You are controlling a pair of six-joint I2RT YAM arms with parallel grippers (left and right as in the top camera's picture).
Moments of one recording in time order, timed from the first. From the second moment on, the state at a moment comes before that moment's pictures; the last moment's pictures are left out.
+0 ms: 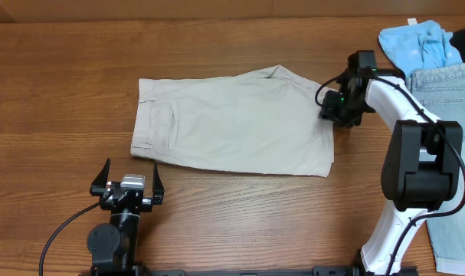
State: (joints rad) left arm 0.06 0.01 0.01 -0.07 0.07 0.24; right arm -0.03 2.10 1.48 -0.81 -0.22 0.25
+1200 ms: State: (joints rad) left arm 0.06 0.01 0.01 -0.07 0.07 0.24; right arm -0.21 2.11 2.07 -1.01 0.14 0.28
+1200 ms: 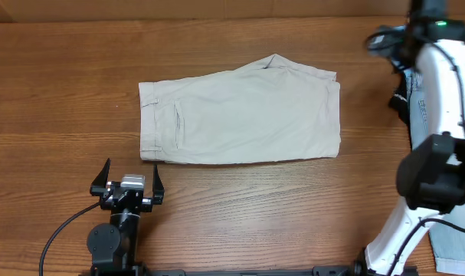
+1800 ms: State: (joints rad) left arm 0.06 0.01 0.01 -0.07 0.07 0.24; right arm -0.41 2.11 2.08 -1.02 0.07 0.28
